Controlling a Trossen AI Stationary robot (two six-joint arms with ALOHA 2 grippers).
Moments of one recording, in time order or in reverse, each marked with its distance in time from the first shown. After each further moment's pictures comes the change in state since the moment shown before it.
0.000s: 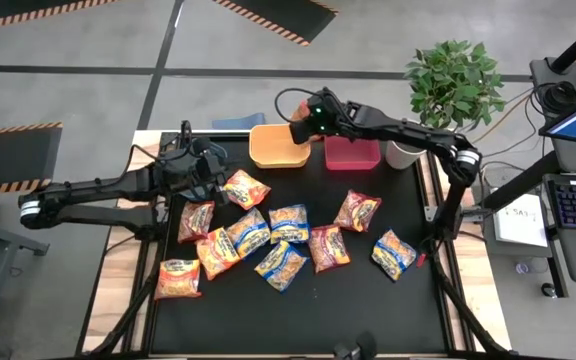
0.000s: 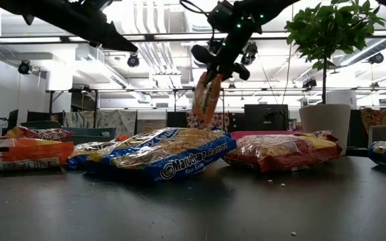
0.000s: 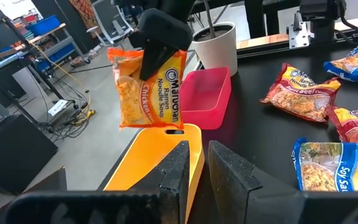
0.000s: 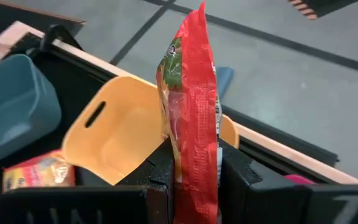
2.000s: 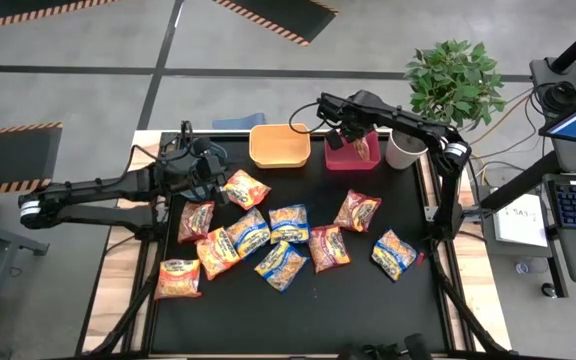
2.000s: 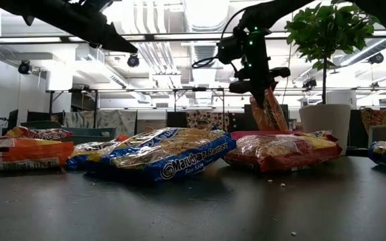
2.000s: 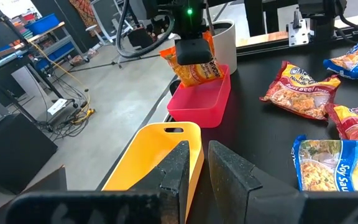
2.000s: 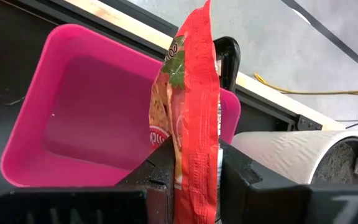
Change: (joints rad) left arm 0.000 0.002 -0.004 -0.001 0.000 0.000; right arm -0.113 0.103 0.115 -0.780 0.226 0.083
